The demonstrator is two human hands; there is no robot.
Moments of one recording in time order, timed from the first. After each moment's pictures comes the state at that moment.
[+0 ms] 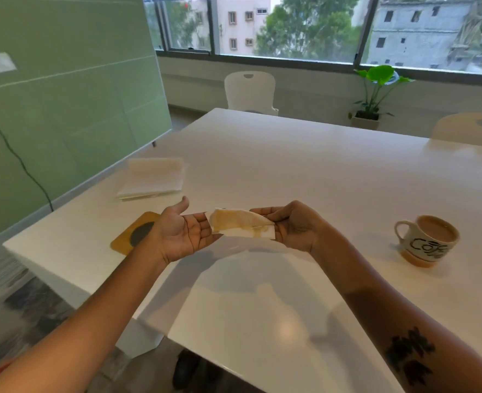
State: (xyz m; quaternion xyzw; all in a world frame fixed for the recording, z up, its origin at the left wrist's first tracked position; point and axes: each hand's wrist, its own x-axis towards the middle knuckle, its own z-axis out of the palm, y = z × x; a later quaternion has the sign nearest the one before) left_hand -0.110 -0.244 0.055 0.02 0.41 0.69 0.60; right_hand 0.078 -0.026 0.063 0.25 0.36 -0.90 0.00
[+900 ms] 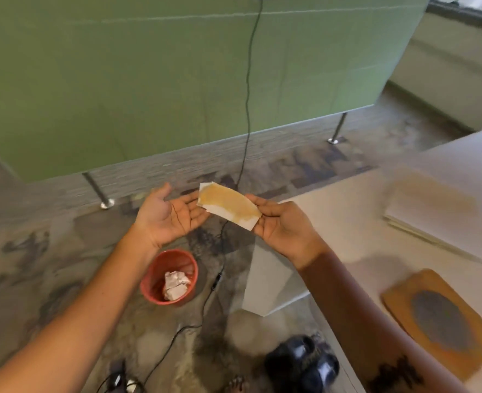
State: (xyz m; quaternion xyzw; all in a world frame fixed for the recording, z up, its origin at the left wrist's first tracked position) left_hand -0.418 -0.754 0.000 -0.18 0.33 0.89 0.25; right_hand -0.393 -0.495 0.011 0.17 0.35 -0.88 0.25
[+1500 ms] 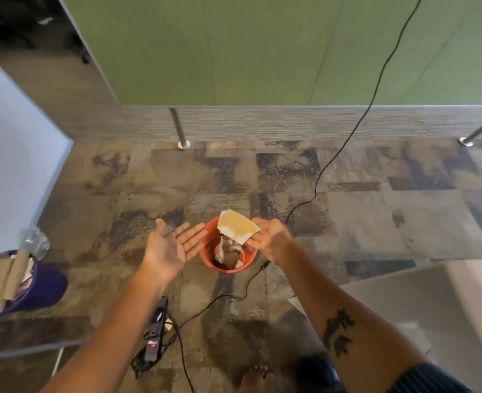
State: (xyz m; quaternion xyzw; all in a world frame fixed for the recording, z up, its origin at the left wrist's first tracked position) left_hand -0.372 -0.954 -0.212 -0.41 0.29 0.86 0.02; right_hand -0.504 -0.737 -0.228 0.30 0.48 -0.72 0.40
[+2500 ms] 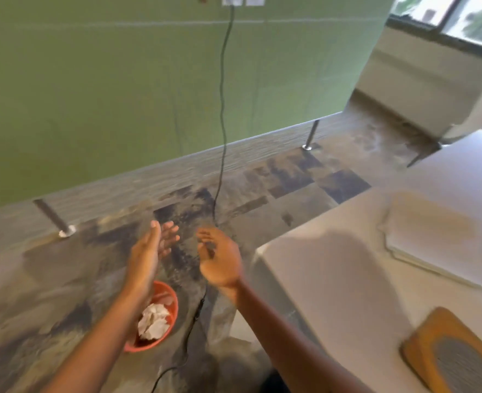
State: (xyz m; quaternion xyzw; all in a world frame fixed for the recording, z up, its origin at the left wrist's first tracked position) left_hand -0.470 -0.738 -0.068 -0.11 0.68 0.73 0.01; right_hand -0.448 -0.576 -0.059 0.03 0.83 -0.55 0.01
